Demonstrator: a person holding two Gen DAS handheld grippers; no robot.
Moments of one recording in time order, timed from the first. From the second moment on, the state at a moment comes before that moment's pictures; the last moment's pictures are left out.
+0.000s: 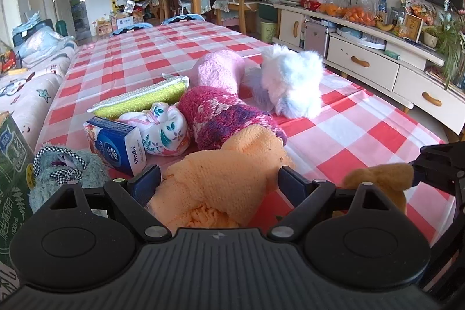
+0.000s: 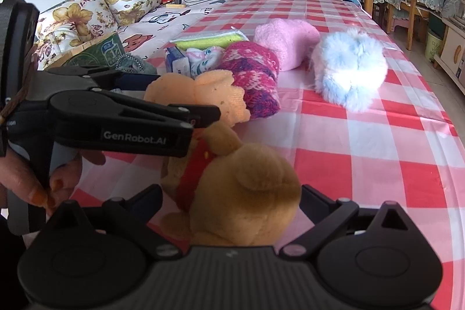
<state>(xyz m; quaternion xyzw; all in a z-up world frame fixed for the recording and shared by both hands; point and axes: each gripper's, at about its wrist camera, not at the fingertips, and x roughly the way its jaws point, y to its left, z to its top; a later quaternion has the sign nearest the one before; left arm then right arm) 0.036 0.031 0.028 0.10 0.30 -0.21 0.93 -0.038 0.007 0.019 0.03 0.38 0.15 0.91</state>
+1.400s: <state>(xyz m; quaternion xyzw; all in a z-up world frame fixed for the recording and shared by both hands) -0.012 0.116 0.102 -0.04 0.21 -0.10 0.97 -0.038 0.062 0.089 0.03 0.29 0.18 0.94</state>
